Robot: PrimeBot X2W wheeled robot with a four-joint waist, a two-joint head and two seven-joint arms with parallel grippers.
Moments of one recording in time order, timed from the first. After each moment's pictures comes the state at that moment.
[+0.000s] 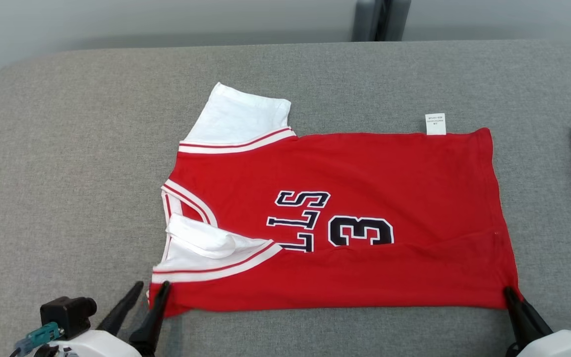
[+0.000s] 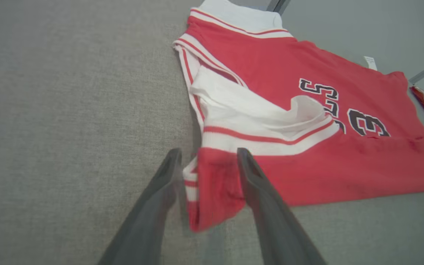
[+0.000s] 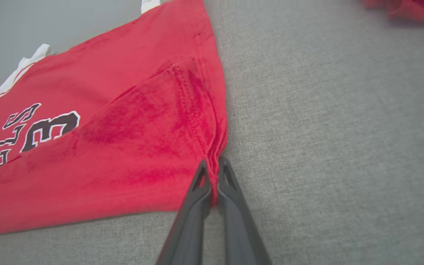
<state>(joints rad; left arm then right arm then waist) 0.04 0.39 -0.35 0.10 -0.78 0.00 0.02 0.10 -0.07 -0.11 0.15 0.43 0.13 0.11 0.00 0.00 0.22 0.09</state>
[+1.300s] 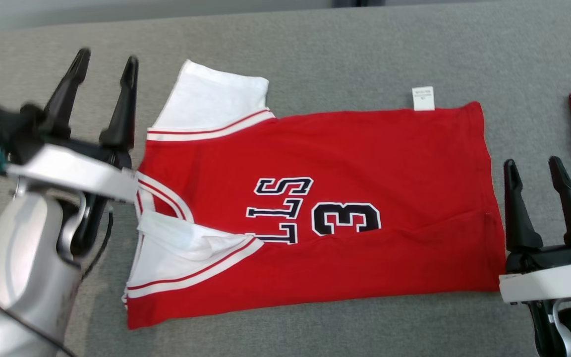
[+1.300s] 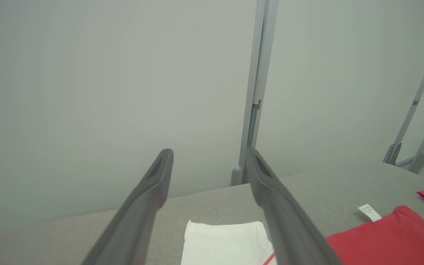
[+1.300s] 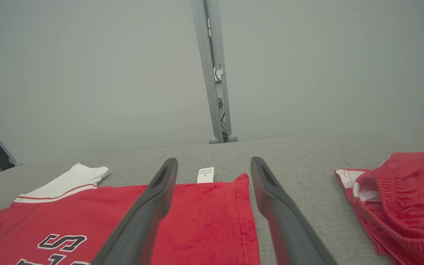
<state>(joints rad) -0.54 0.34 -0.28 0.19 -0.52 -0.03 -0.19 -0.09 -0.05 -0.07 -0.14 0.24 0.13 -0.07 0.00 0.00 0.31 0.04</state>
